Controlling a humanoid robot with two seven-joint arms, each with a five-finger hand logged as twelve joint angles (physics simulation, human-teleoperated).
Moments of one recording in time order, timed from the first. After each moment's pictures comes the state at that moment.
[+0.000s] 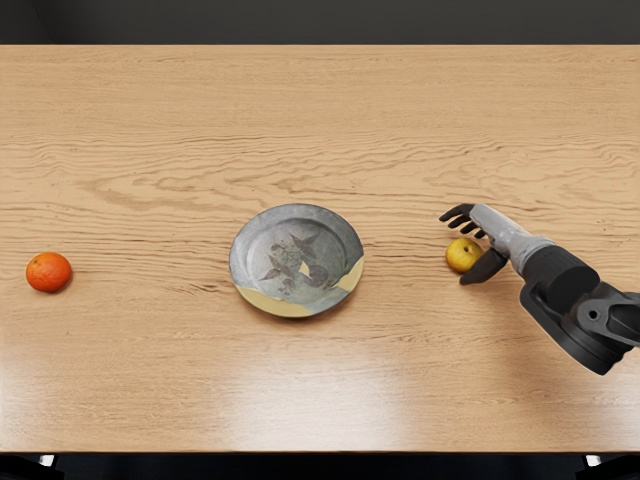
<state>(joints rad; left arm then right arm) -0.04 0.00 -0.18 -0.12 0.07 0.00 0.00 0.99 -0.71 -0.07 1.58 -0.93 -0.54 -0.38</state>
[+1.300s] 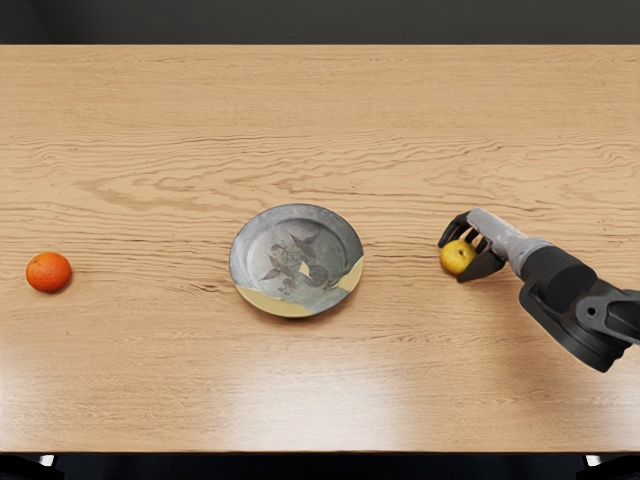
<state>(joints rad) -0.04 0.00 -0.18 -0.12 0.07 0.00 0.00 1.00 -0.70 -0.07 1.56 -0.92 -0.49 -0.38</state>
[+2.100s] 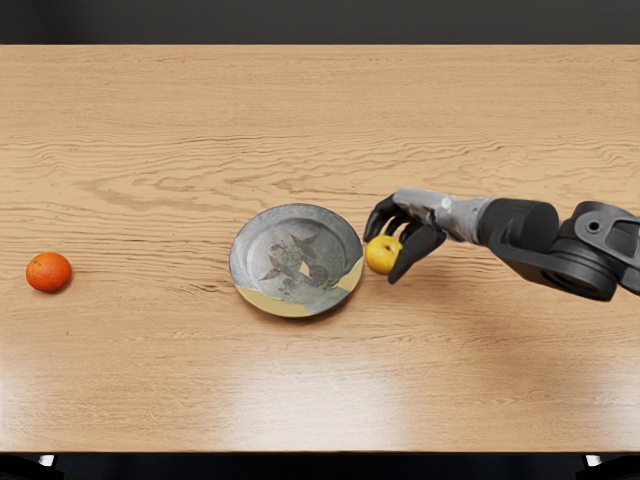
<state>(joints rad) -0.04 0.00 -0.18 -0.12 0.07 0.00 0.00 1.01 -0.64 0.27 1.57 -0.73 0.02 -0.39</state>
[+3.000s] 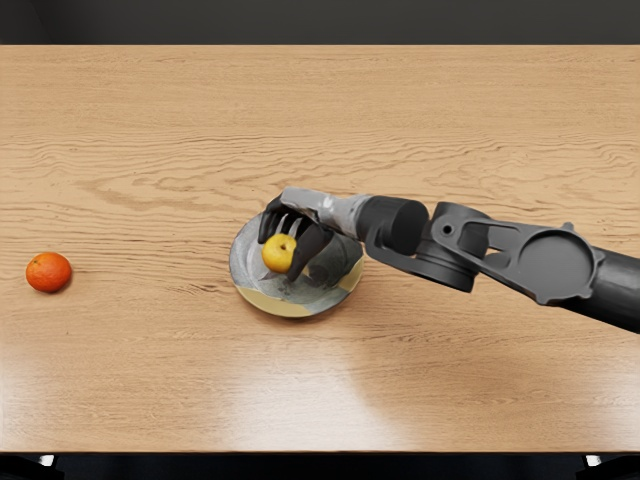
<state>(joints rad) -0.04 0.00 -0.18 -0.12 0.07 0.00 0.00 1.06 -0.23 0.27 1.33 -0.92 0.01 -0.39</state>
